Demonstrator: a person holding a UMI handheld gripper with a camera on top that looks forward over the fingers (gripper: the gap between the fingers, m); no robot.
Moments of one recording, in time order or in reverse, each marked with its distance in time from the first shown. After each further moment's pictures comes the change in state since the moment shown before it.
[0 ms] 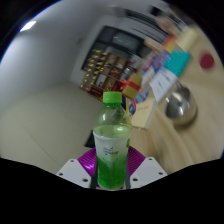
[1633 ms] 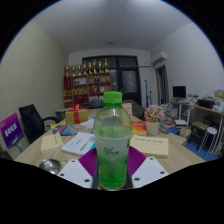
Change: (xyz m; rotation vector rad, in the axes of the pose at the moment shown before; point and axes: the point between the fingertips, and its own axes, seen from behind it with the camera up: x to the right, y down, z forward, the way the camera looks) arm 0.243 -0.289 -0.160 0.212 0.511 -0.945
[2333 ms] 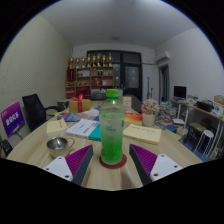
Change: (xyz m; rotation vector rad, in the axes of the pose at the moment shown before) arm 0.002 0.035 -0.057 -0.072 -0.002 -0.075
